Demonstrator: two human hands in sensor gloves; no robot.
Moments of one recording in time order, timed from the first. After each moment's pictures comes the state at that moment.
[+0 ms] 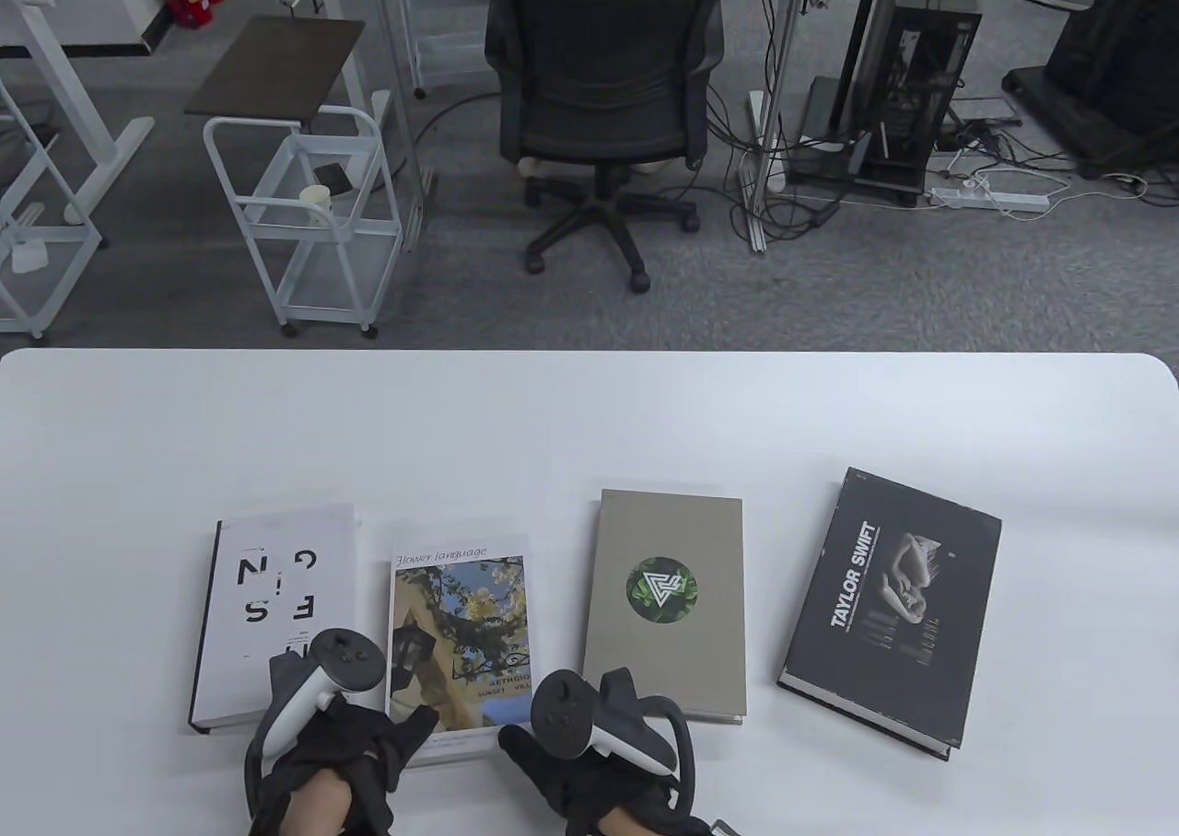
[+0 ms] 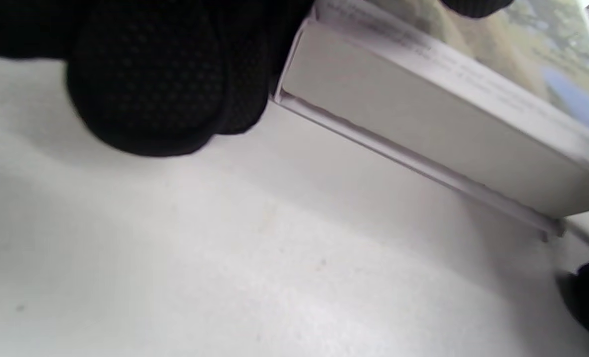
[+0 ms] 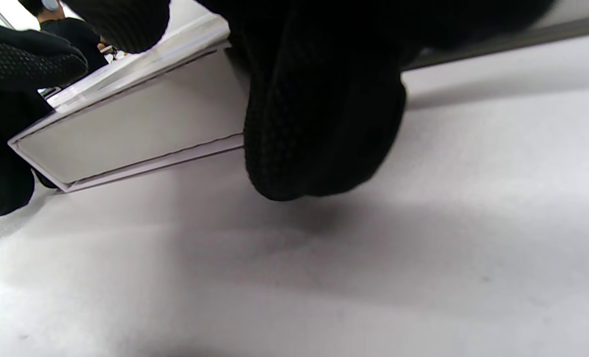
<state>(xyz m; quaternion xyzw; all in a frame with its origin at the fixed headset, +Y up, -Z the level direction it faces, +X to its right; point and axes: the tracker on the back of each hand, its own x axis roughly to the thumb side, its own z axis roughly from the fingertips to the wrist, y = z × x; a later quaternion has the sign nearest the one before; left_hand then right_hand) -0.263 -0.761 -0.260 -0.39 0.12 0.21 0.89 -0.021 -0.759 -0.245 0.16 0.19 0.96 0.14</state>
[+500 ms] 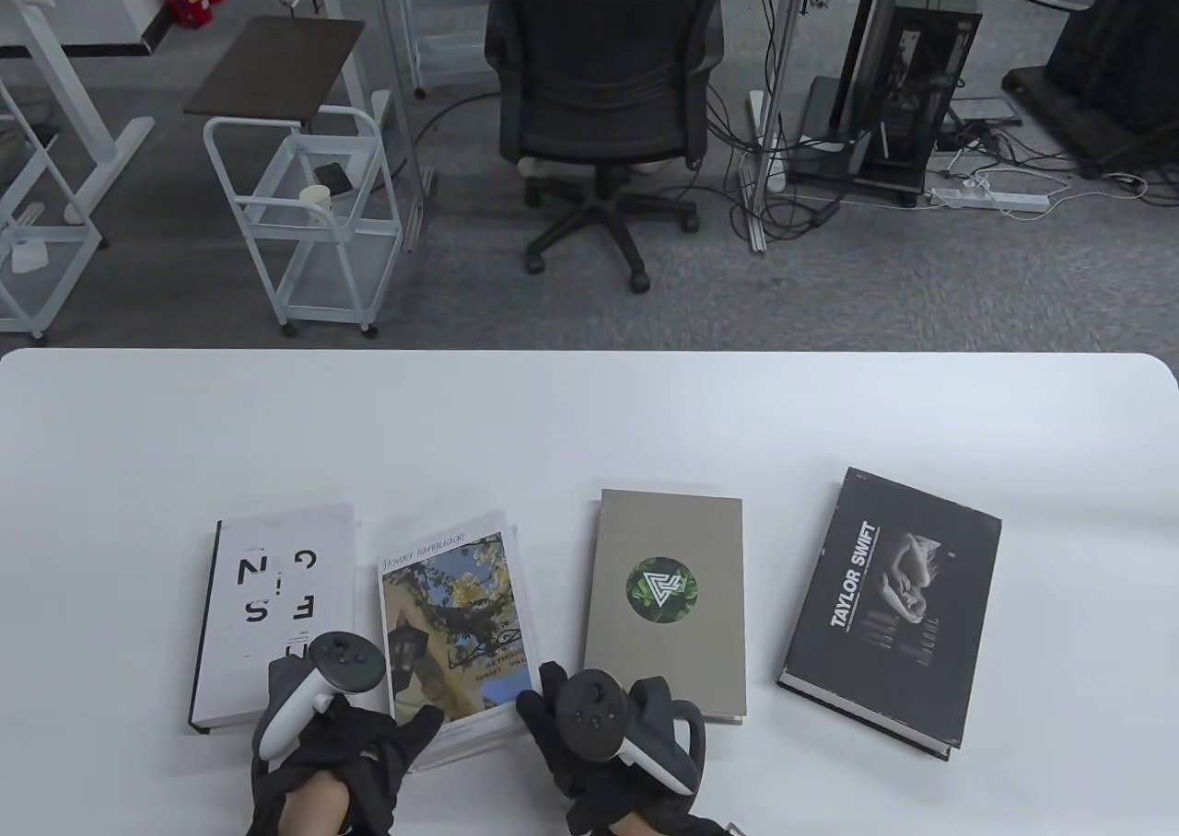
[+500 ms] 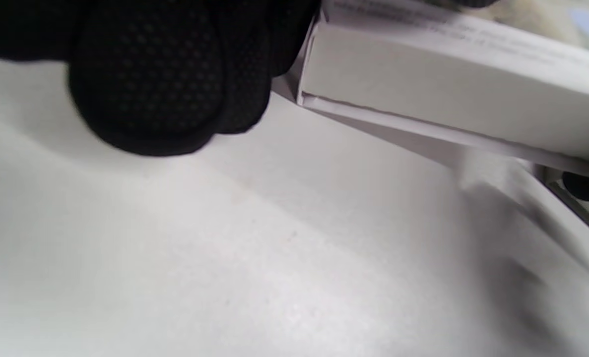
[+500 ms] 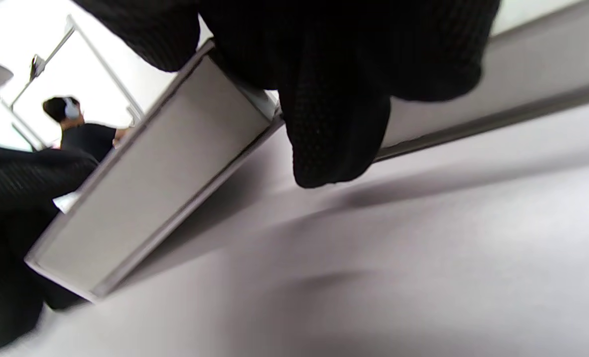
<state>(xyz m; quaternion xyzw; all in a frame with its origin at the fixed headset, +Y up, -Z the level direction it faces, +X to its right) -0.259 -0.763 -0.258 -0.41 0.10 0.25 0.87 0.001 -0.743 -0.245 0.11 0.10 0.96 0.25</state>
